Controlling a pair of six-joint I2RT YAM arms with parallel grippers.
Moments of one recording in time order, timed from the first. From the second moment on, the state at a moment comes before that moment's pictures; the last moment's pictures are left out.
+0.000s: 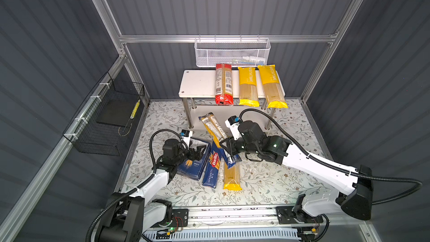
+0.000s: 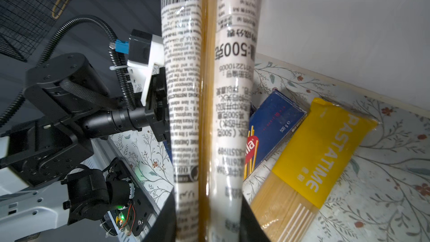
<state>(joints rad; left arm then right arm) -0.24 1.15 0.39 0.30 0.44 -0.14 0.95 1.38 1.26 -0.46 -0.04 0.51</state>
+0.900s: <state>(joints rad) -0.24 1.15 0.39 0.30 0.44 -0.14 0.96 1.64 1.67 -0.45 -0.07 0.44</state>
